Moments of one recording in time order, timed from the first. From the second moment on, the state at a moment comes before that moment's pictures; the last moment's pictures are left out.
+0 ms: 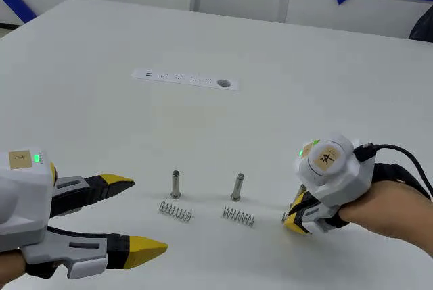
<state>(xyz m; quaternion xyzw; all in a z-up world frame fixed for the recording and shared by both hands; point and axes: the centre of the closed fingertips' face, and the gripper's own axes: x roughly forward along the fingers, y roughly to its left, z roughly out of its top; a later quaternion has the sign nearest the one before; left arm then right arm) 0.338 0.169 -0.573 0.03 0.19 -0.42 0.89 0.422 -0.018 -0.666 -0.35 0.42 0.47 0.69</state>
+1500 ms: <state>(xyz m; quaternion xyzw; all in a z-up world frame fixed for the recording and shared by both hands) 0.345 0.078 -0.534 -0.01 0.17 -0.52 0.84 0.364 0.103 -0.507 -0.04 0.22 0.59 0.78</state>
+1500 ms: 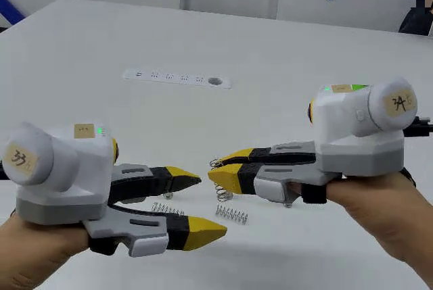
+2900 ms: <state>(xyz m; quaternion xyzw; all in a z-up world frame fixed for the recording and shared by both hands) 0.333 0.062 -0.562 0.13 0.19 -0.57 0.79 0.335 0.091 -0.526 -0.11 0.27 0.64 0.71</state>
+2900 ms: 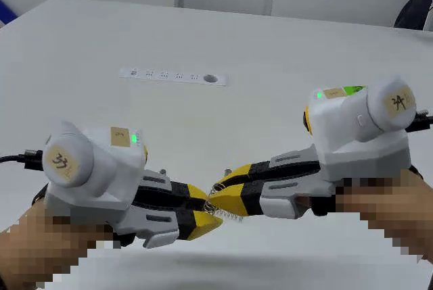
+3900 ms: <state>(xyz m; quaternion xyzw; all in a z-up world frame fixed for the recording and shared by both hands) 0.327 0.053 -0.570 0.19 0.19 -0.59 0.76 0.322 0.080 -0.553 -0.30 0.34 0.64 0.62</state>
